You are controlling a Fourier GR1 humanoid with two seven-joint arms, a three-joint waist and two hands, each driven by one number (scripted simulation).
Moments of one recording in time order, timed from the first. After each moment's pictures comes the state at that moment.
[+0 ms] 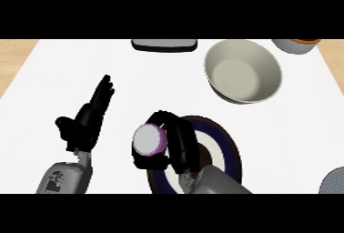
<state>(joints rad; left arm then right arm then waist) -0.18 0.09 -0.09 -1.52 -0.01 0.10 0.09 -0.47 0.00 0.79 -1.38 0.47 -0.69 0.55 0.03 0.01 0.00</state>
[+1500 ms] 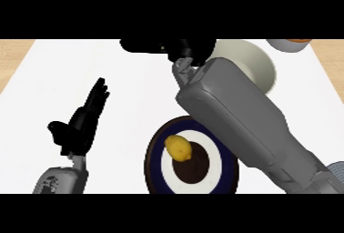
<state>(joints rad) -0.15 0.09 -0.07 -1.55 -0.02 0.08 0.09 -1.18 -0.07 0.38 -1.20 0.78 -0.40 0.96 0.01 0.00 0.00</state>
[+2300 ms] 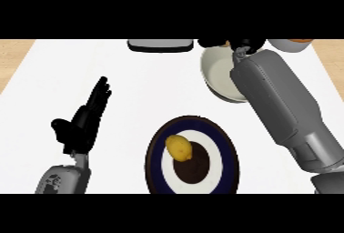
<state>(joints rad) -0.16 0.08 -0.07 -1.54 -0.03 0.08 0.10 -1.09 -0.23 0.26 -0.85 0.85 -0.38 0.72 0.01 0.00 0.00</state>
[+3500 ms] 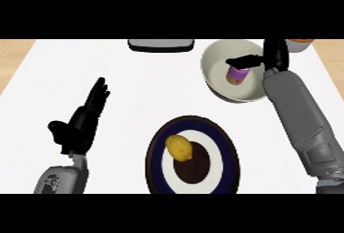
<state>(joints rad) -0.15 0.08 -0.04 -1.53 -0.03 0.06 0.07 -0.95 -0.25 -0.11 -0.59 0.49 -0.42 0.02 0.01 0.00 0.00</state>
